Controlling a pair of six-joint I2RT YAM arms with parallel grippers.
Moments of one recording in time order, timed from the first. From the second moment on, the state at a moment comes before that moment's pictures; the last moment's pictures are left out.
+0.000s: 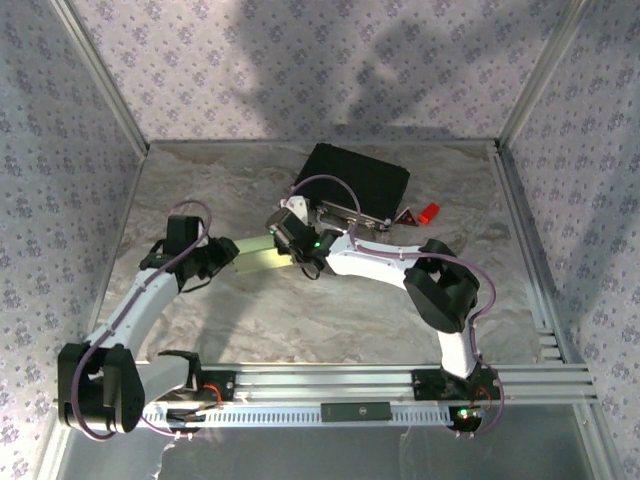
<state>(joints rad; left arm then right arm) -0.13 1.12 0.67 -0.45 0.27 -0.78 0.98 1.94 1.41 -0.22 0.43 0.59</state>
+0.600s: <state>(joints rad) -0.15 1.00 0.58 -0.41 0.28 -0.81 1.01 1.77 1.21 -0.17 0.47 0.56</state>
